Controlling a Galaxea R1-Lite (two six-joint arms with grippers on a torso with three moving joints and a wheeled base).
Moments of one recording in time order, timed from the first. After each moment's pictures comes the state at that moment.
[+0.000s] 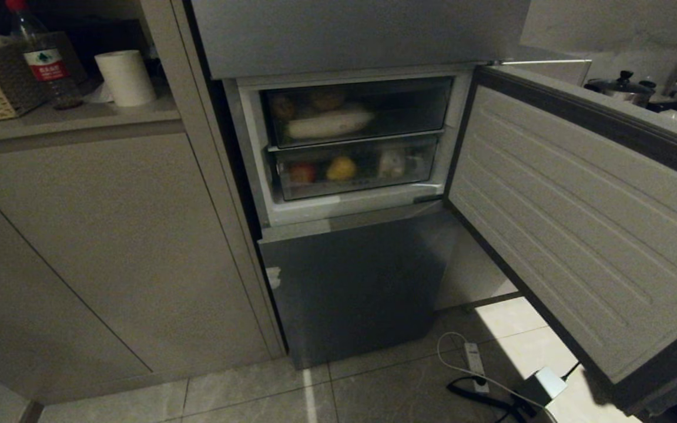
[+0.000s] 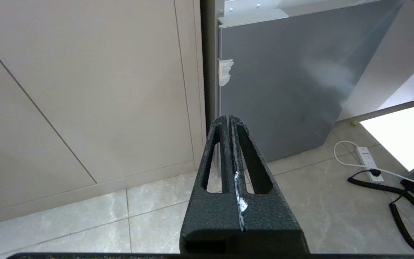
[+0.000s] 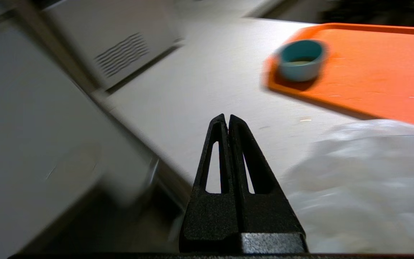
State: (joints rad) left arm 0.00 0.00 0.00 0.00 0.00 0.02; right arm -0.68 0.95 -0.49 -0.54 0.21 0.38
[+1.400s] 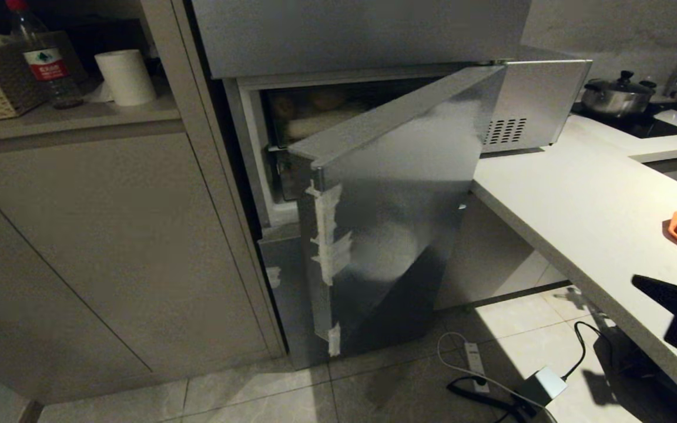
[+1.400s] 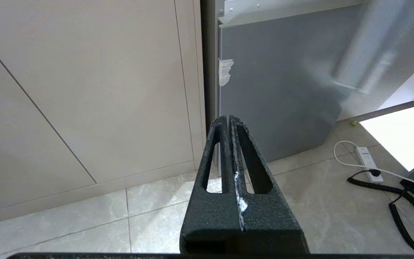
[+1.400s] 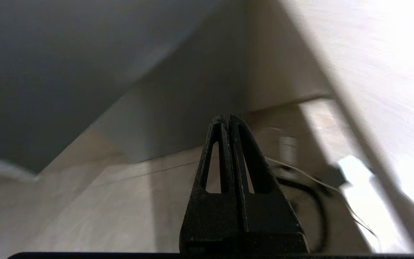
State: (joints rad) left arm 0.00 0.00 0.00 0.00 0.00 0.02; right arm 0.19 1.09 -0.44 -0.43 -0.07 0.17
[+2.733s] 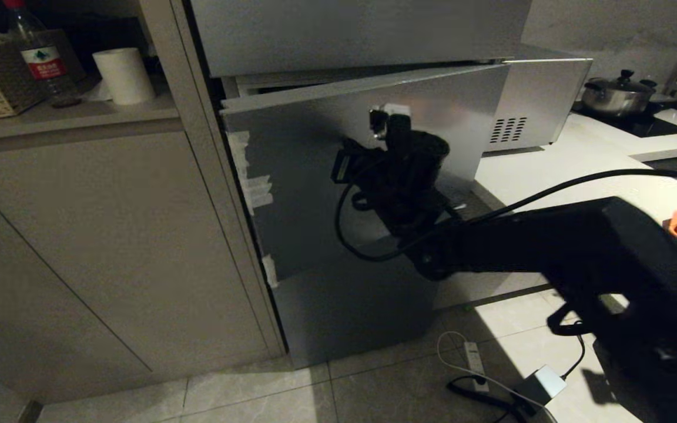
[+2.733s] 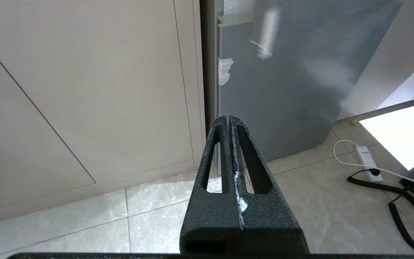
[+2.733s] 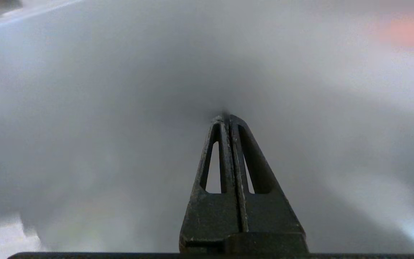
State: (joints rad) left arm 0.00 0.00 0.00 0.00 0.00 0.02; right arm 0.67 2.40 -1.87 -0.89 -0.24 0.09
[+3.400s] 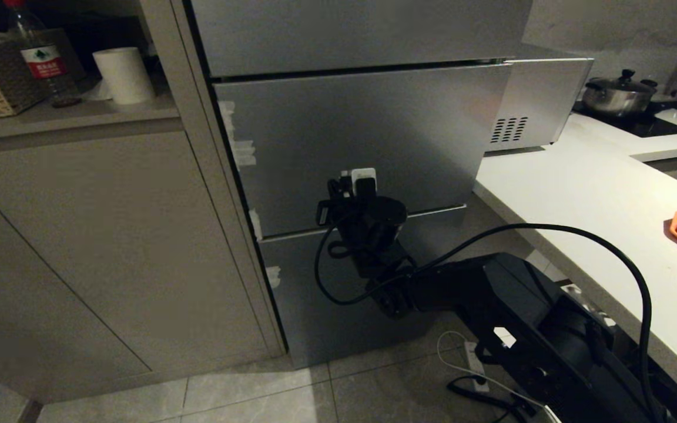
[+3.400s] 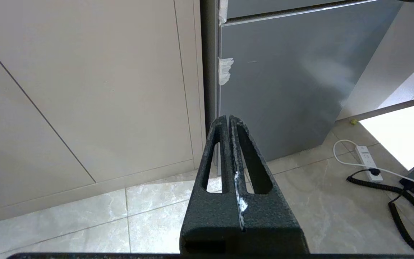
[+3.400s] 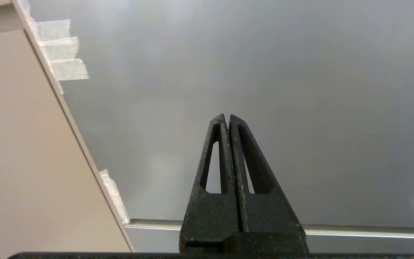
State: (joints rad) left arm 0.00 0.00 0.00 0.00 0.00 0.02; right arm 0.68 2.66 -1.99 -1.08 -0.28 -0.02
